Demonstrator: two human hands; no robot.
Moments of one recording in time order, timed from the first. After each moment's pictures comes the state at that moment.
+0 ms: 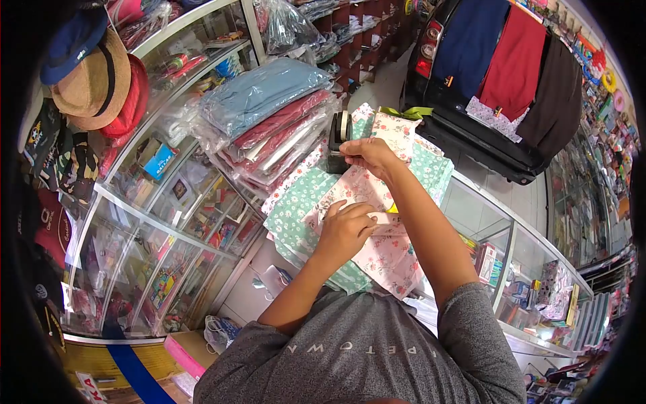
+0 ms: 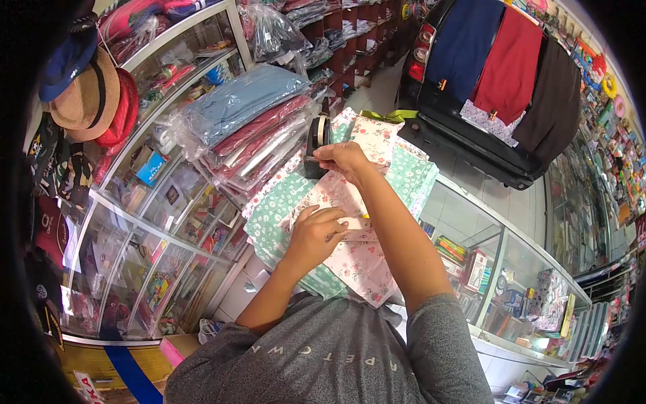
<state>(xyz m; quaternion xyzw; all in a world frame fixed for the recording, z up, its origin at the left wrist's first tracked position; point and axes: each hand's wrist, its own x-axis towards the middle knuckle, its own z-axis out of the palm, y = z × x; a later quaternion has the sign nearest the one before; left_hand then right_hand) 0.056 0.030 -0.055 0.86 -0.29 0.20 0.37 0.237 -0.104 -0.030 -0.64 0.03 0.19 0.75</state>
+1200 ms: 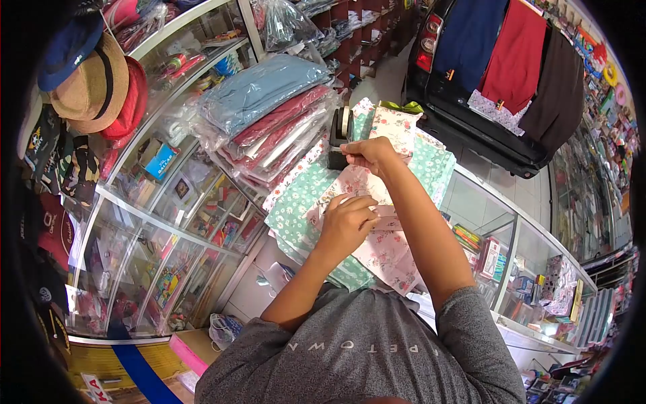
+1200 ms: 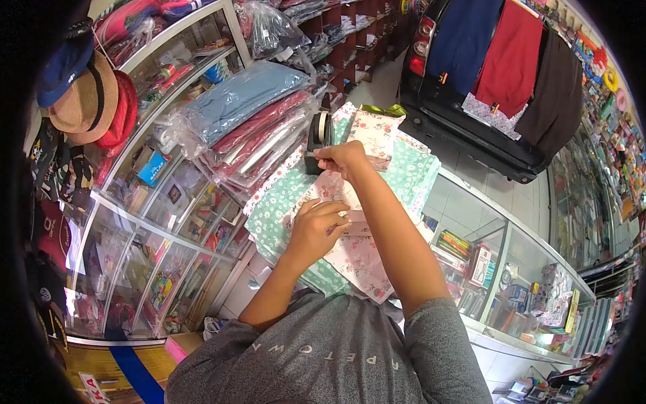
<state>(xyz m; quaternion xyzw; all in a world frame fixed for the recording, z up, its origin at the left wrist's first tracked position) 0.062 0.031 -0.055 0.85 -0.30 0.20 0.38 0.227 -0.094 -0.026 -0.63 0.11 0.15 0.75</state>
